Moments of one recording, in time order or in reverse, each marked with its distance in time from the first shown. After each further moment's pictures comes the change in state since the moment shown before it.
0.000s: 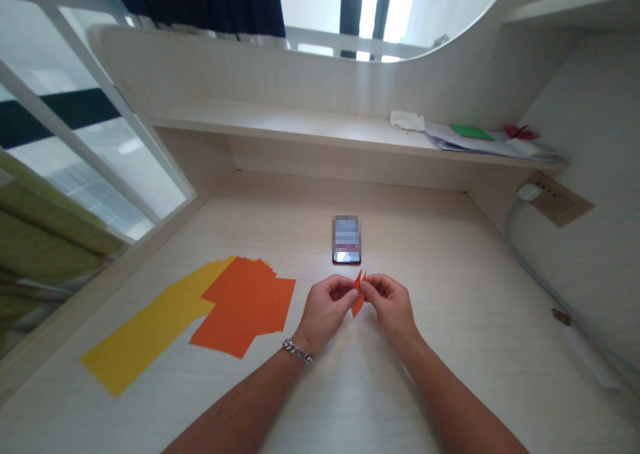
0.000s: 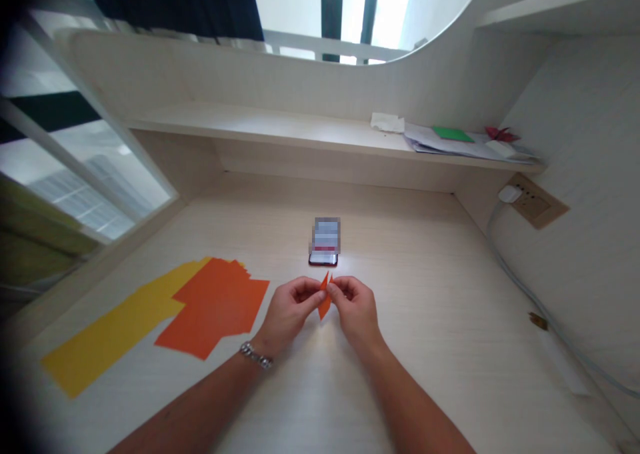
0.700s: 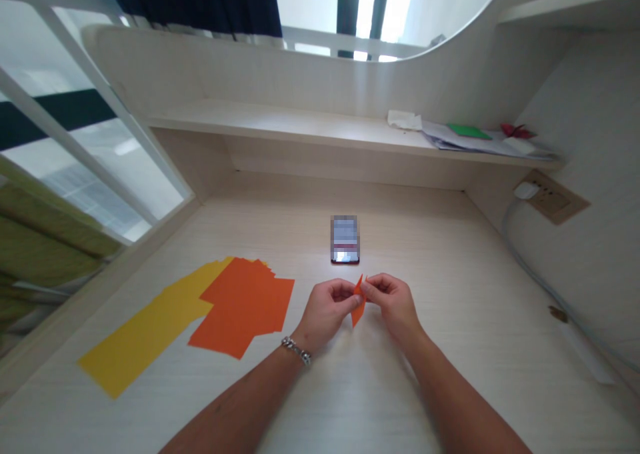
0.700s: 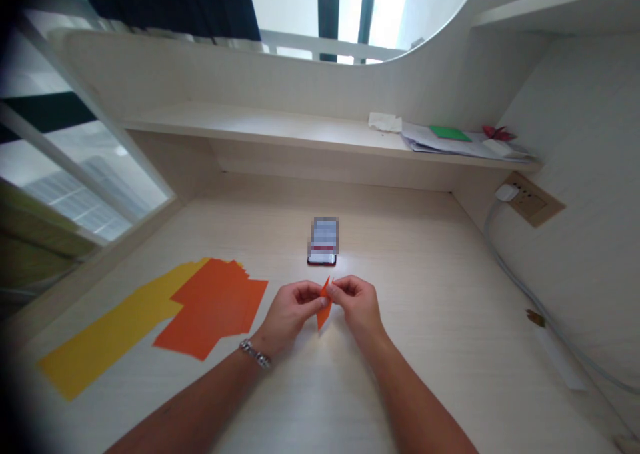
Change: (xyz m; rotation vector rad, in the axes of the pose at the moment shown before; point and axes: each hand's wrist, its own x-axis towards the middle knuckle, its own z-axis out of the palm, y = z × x) left_hand -0.001 -0.002 0.001 -0.052 -0.110 -0.074; right_hand 0.001 -0.006 -0.005 0.115 -0.028 0.080
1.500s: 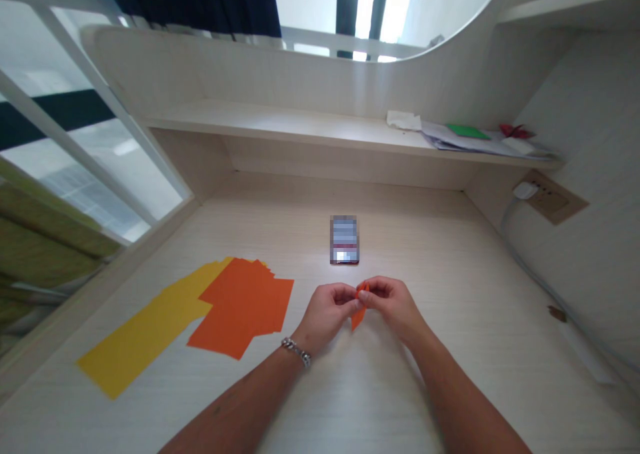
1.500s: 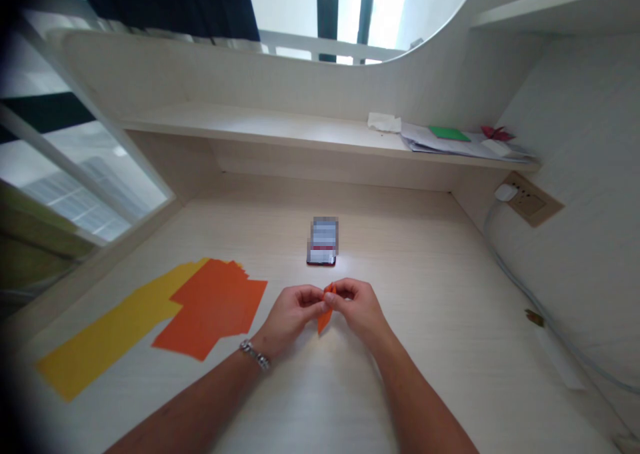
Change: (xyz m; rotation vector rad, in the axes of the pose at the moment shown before) left_hand 0.000 -0.002 0.000 -0.059 -0.088 -0.082; right_hand 0.003 -0.001 -0.013 -0.108 -0.201 0.030
